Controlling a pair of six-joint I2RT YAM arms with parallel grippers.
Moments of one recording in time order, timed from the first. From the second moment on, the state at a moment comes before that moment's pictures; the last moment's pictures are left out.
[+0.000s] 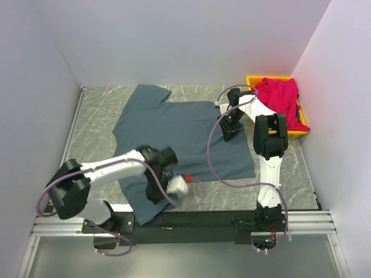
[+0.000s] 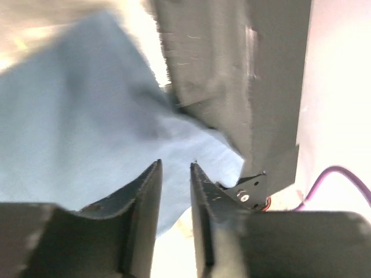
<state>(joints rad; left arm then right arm) -0.97 1.47 0.92 -1.03 0.45 0.75 0.16 2.25 1.80 -1.08 -0.25 -0.30</state>
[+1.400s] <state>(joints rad) 0.21 1.94 1.43 -0.84 0.45 0.48 0.18 2.26 1.94 -1.10 -0.13 -0.31</state>
